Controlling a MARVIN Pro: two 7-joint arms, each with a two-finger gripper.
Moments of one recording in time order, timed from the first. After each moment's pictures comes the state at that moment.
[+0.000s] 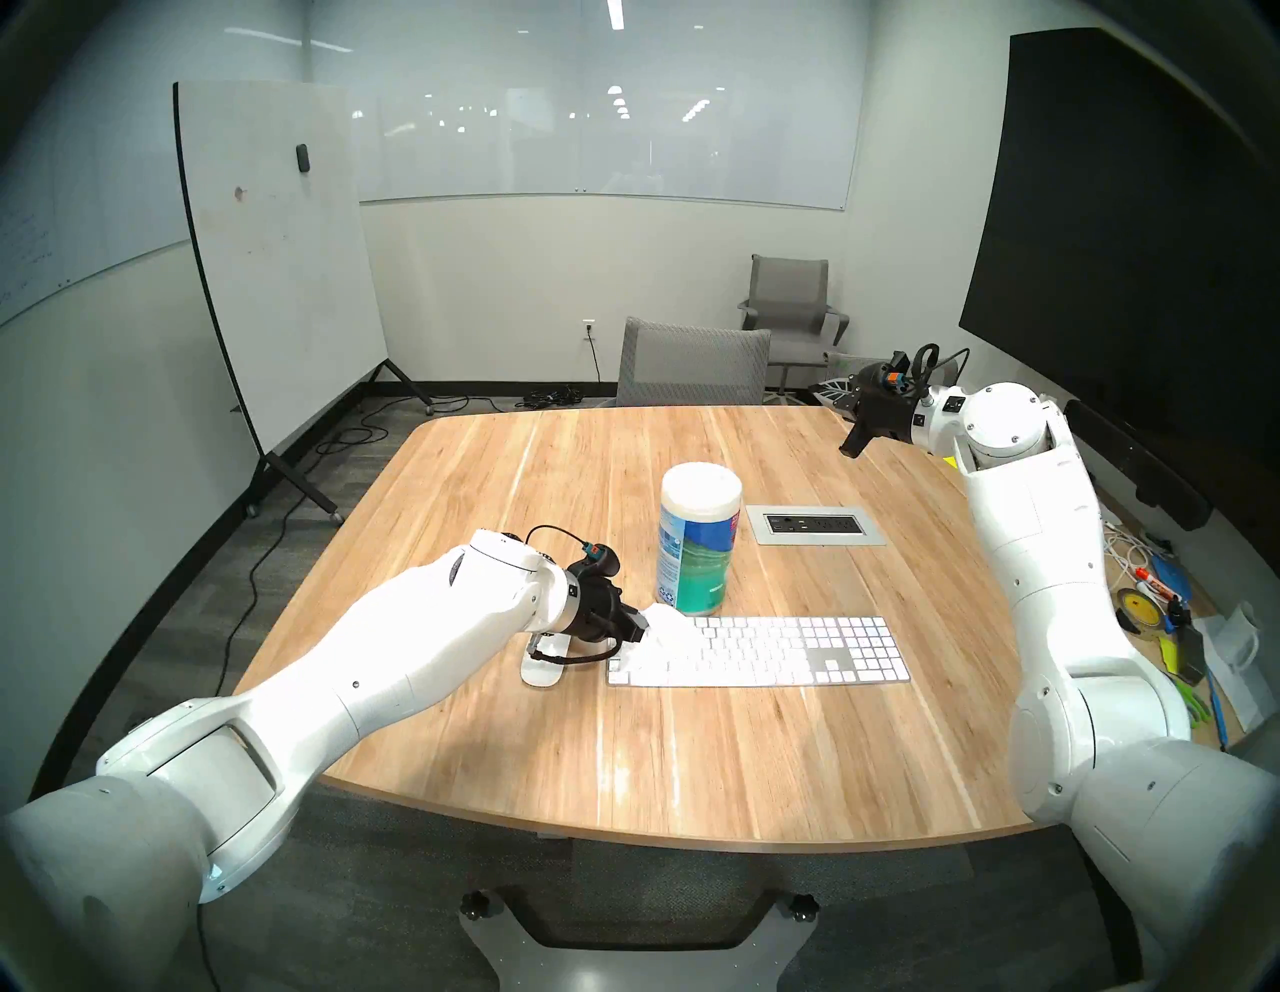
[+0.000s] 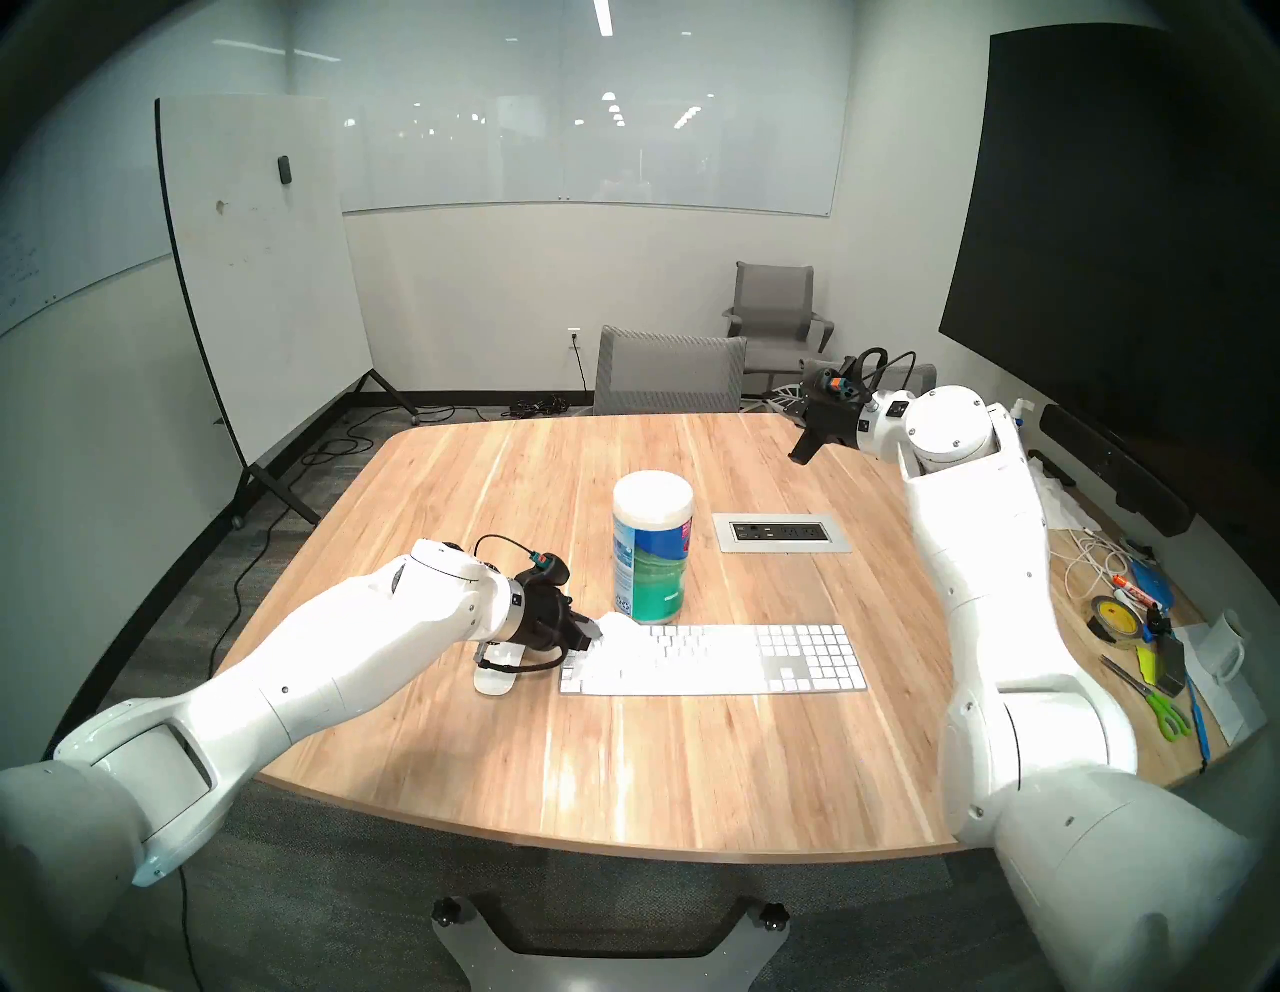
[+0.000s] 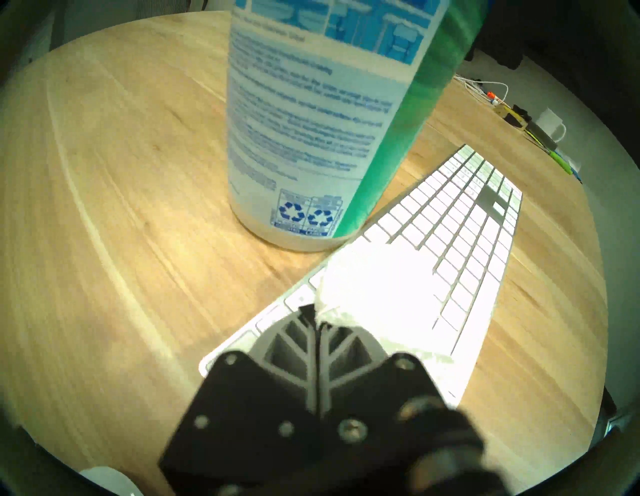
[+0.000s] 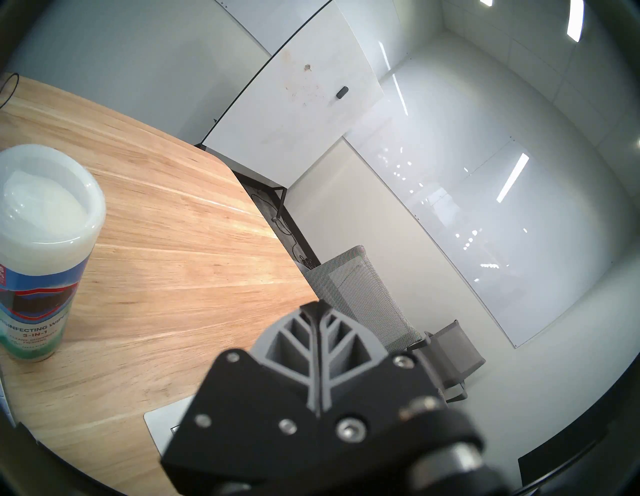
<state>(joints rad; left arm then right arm) 0.86 -1.13 -0.69 -1.19 -0.76 0.64 -0.40 -0.74 -1.22 1.59 -1.06 -0.44 -0.20 0.89</state>
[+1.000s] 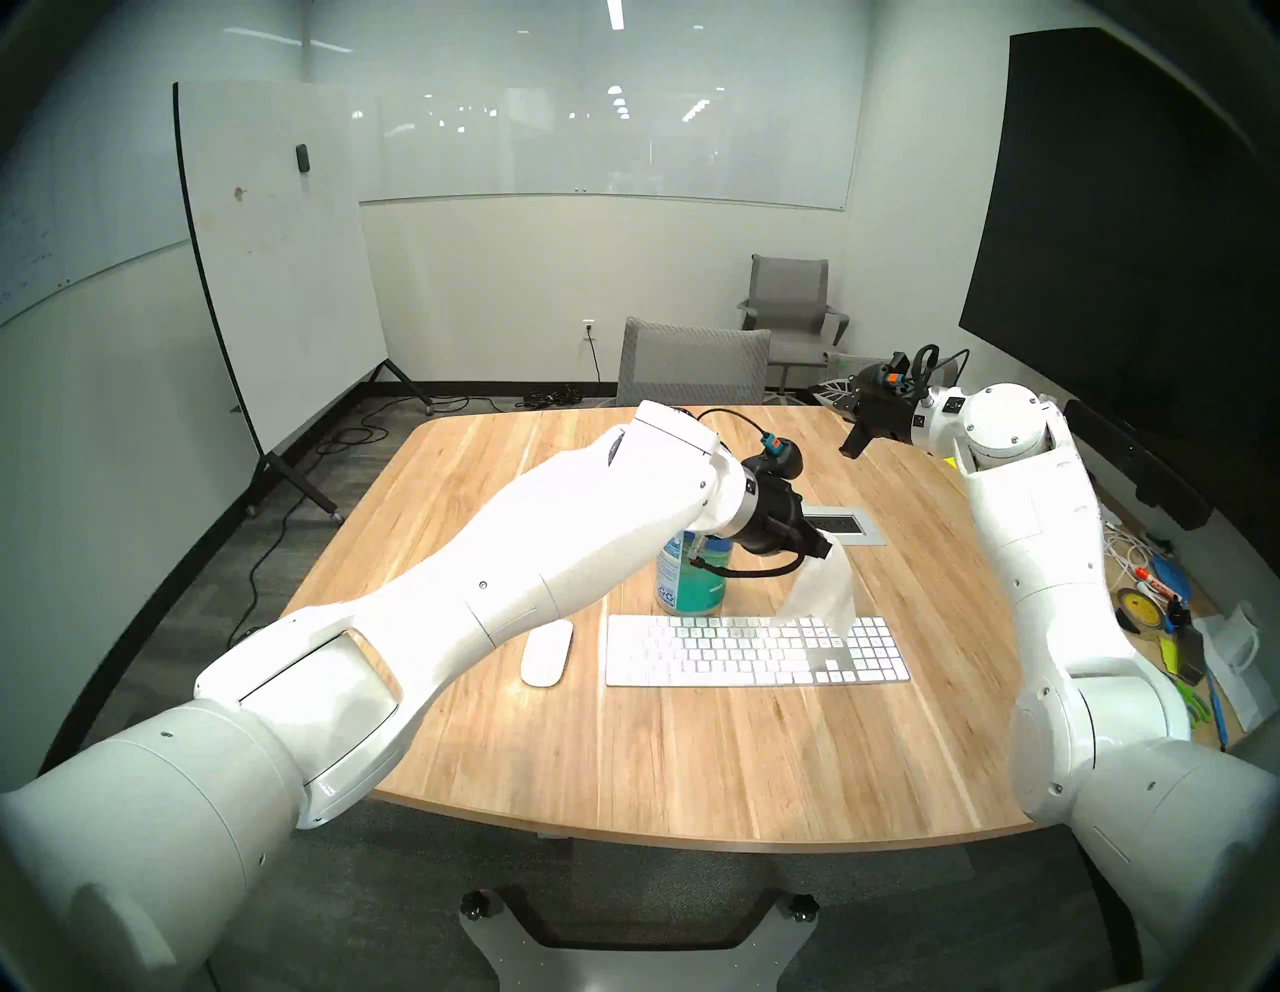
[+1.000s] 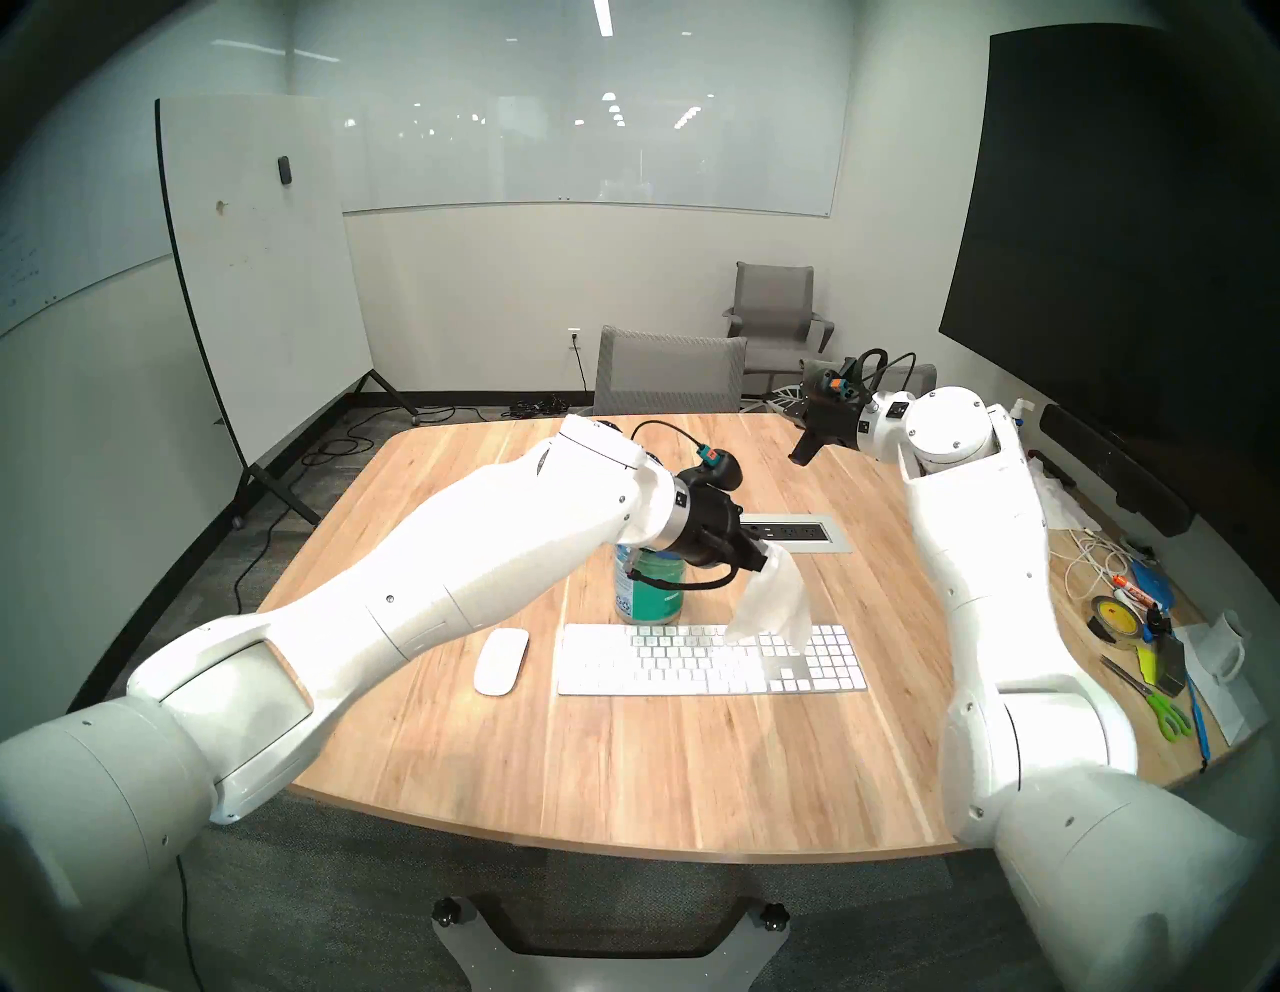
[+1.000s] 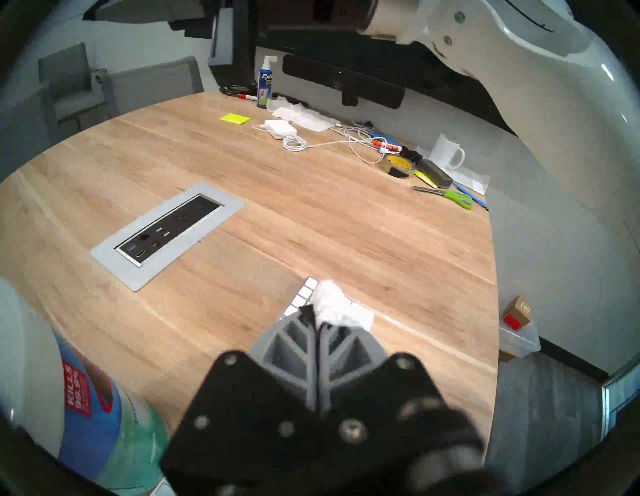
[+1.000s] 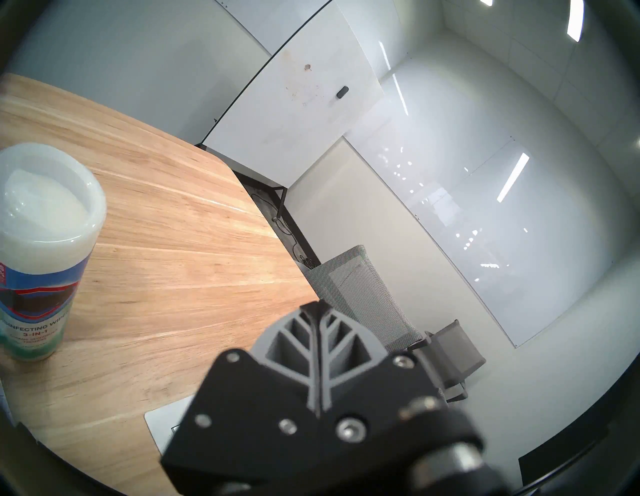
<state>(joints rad) 0.60 -1.42 -0.64 -1.25 -0.89 0.89 -0.25 -0.74 -1.22 1.59 -1.06 -0.44 -0.20 0.89</state>
